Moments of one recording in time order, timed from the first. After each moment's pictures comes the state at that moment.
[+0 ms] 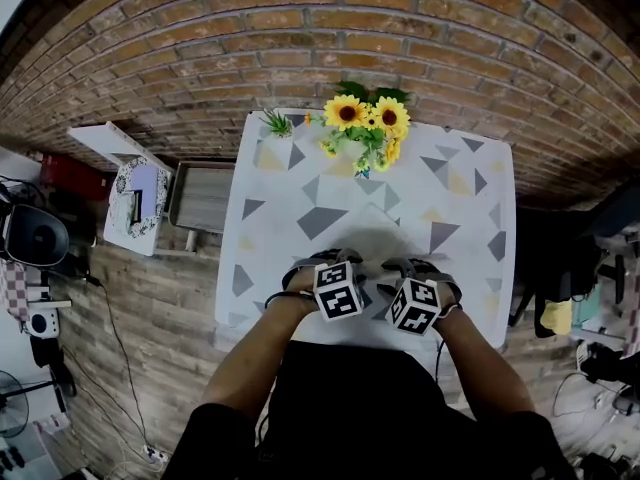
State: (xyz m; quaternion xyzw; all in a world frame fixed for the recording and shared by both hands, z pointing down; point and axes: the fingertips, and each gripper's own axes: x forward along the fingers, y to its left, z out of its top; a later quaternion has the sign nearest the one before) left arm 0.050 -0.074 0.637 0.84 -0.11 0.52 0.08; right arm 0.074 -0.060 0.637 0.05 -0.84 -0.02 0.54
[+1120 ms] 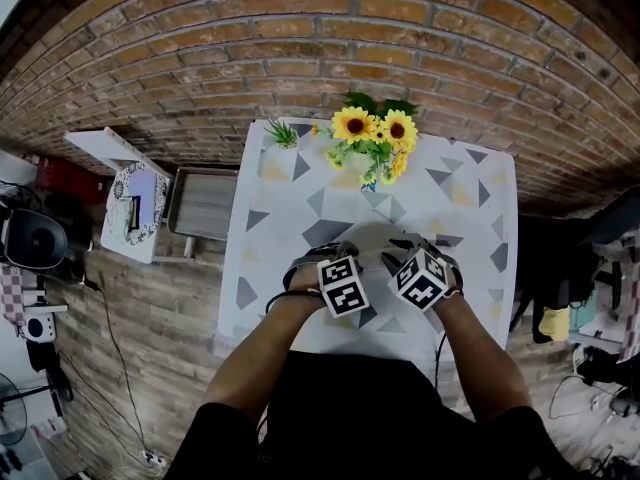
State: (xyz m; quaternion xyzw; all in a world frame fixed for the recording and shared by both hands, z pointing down) left arm 0.023 -0.120 0.641 0.82 -0.16 0.54 0.08; right arm 0.058 -0.154 0.621 0.17 -0.84 0.05 0.51
